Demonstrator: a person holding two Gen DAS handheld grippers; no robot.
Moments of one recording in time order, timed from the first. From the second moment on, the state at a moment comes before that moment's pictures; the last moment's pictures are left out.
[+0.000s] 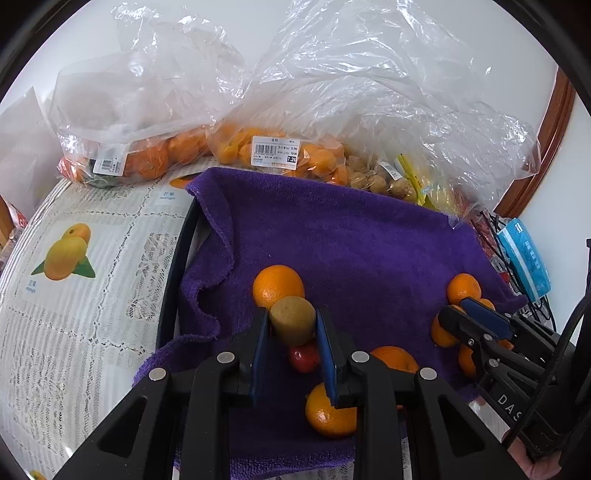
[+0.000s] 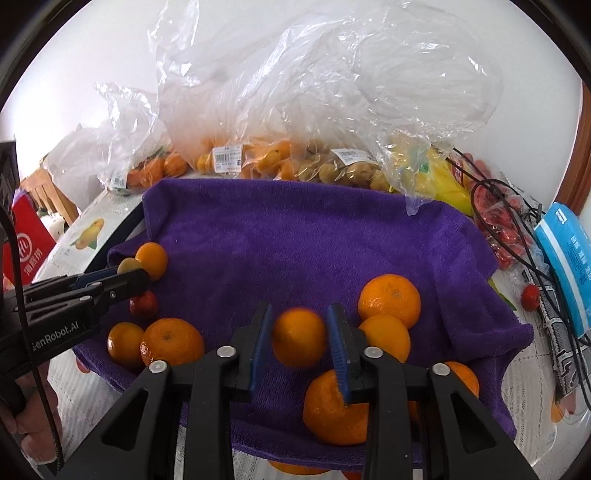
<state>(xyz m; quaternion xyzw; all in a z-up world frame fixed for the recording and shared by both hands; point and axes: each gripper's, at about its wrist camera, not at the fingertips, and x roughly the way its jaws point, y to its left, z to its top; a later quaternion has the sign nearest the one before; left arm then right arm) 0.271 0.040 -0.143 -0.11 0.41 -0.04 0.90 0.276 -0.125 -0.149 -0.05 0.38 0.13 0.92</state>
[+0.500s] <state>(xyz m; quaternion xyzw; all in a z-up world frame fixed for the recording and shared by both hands) 0.266 0.041 -0.131 -0.11 0.41 -0.04 0.90 0.270 -0.131 -0.134 -0.04 0.36 0.12 0.93</state>
